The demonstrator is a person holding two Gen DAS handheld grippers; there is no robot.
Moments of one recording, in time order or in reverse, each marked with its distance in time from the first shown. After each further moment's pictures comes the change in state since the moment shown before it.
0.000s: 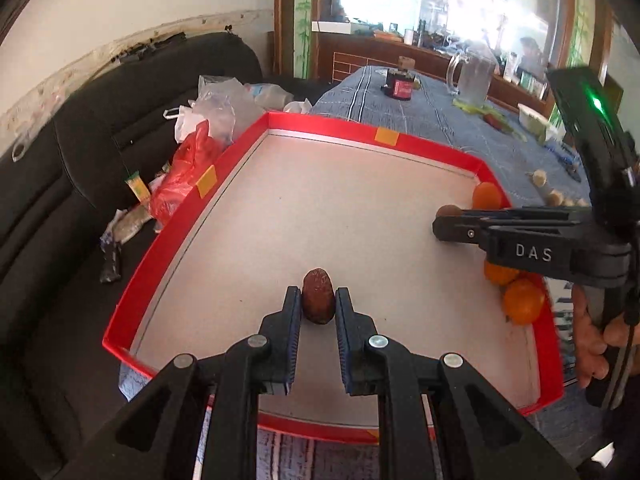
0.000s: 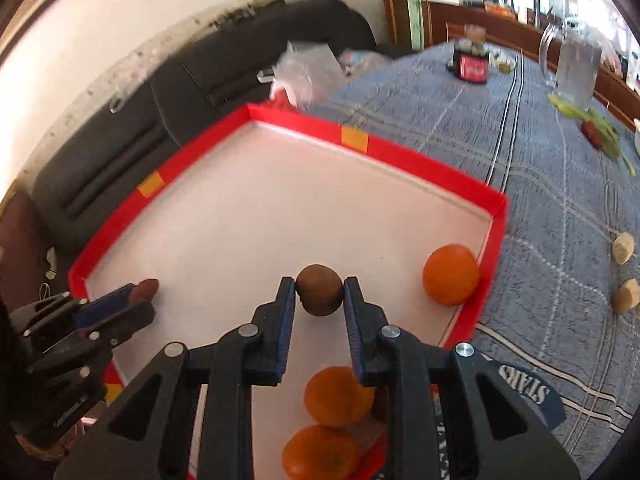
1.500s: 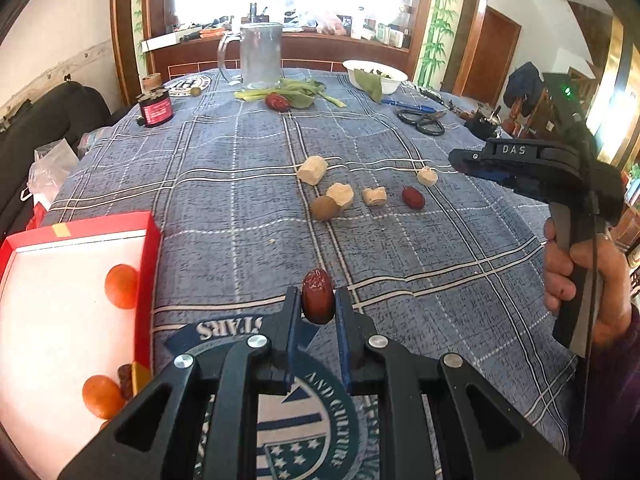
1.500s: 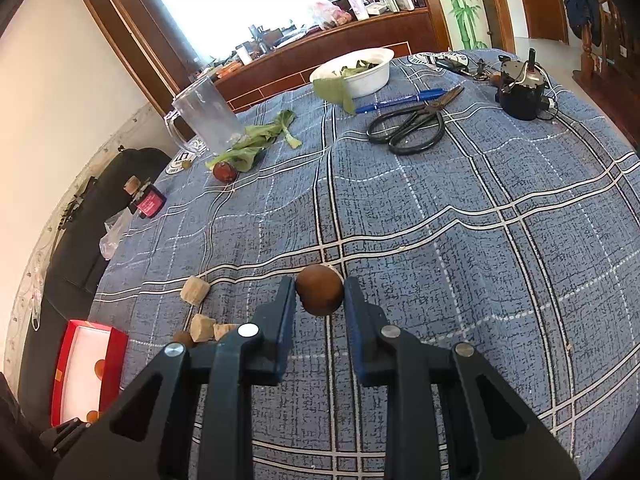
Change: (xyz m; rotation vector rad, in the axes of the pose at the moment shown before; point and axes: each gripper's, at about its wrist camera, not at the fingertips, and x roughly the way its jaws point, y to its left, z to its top) left arm 0.020 -0.250 0.042 0.274 0.042 -0.324; right arm -0.171 -0.321 -0.098 0.647 -0.321 -0.255
